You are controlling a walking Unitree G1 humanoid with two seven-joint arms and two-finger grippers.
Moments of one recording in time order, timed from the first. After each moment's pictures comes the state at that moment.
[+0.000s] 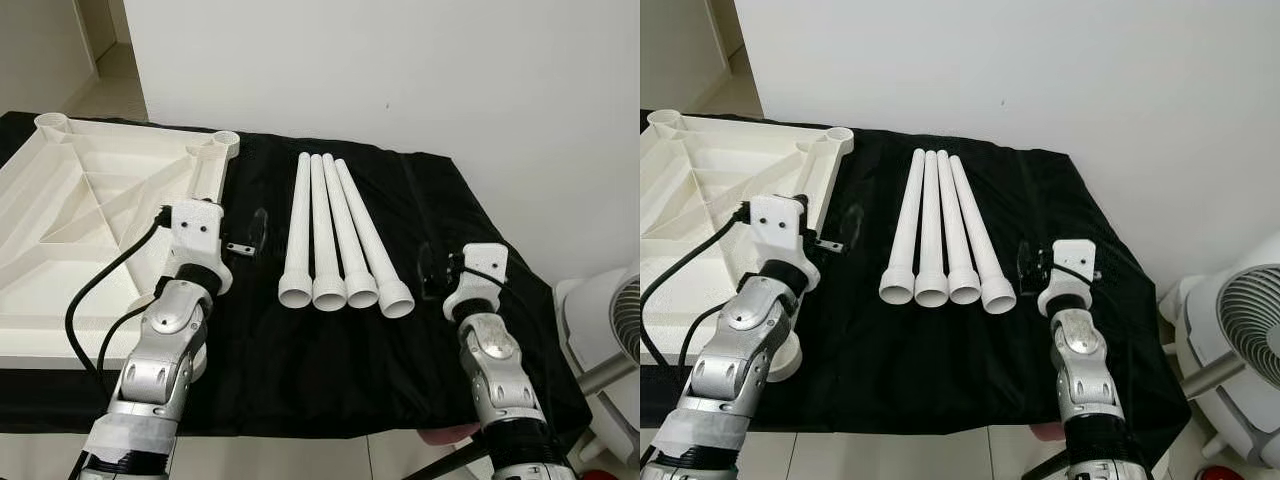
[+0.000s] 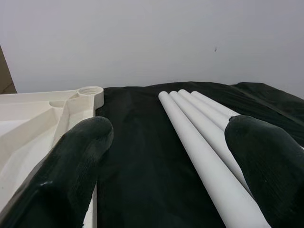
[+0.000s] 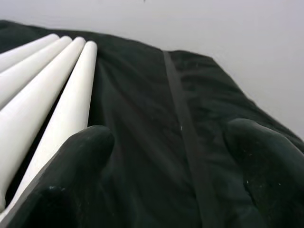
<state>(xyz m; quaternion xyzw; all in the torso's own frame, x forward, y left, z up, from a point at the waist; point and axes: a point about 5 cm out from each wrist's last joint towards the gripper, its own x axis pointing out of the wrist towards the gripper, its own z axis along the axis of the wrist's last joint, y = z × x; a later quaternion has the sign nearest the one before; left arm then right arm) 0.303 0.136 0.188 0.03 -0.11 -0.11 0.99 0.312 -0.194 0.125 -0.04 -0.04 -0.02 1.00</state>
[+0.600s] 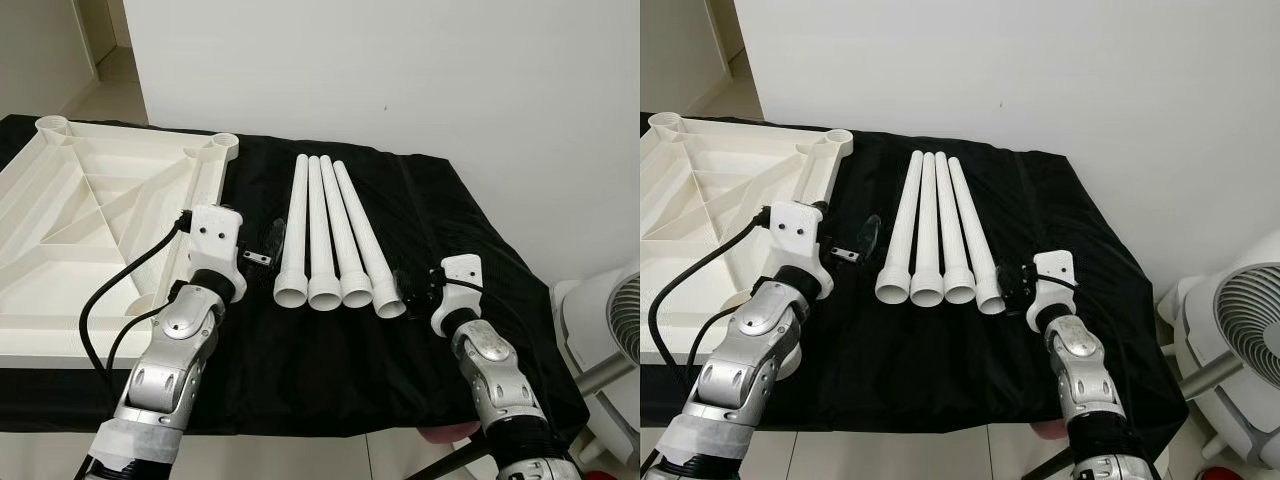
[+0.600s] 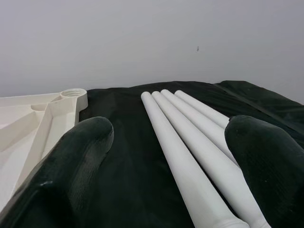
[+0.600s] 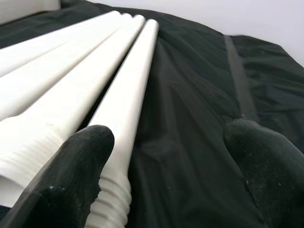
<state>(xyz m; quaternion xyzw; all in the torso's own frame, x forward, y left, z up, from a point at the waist) 0.297 0.123 0.188 0.03 -0.10 -0.14 0.98 0.314 -0.177 0.109 -0.06 0.01 0.13 0.99</state>
